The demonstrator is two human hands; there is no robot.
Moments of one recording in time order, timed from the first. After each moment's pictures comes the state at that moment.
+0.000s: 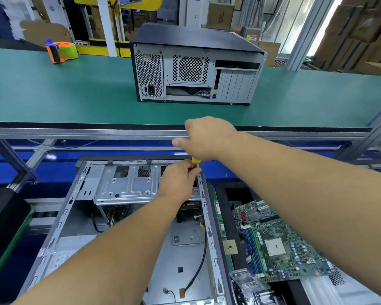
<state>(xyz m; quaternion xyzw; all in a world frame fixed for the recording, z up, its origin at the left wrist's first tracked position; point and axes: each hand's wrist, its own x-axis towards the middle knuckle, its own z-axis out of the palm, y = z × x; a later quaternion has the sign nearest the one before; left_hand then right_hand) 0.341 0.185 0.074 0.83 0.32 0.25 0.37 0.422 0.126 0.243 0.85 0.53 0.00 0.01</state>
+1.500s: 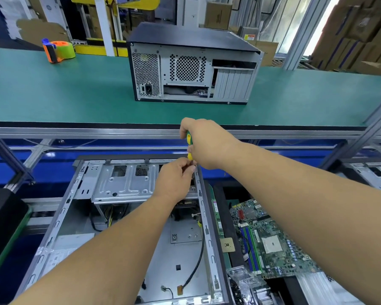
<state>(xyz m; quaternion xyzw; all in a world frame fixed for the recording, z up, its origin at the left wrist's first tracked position) 0.331 0.183 0.081 0.82 0.30 0.26 0.42 0.408 0.099 0.245 0.82 0.56 -0.04 -0.12</state>
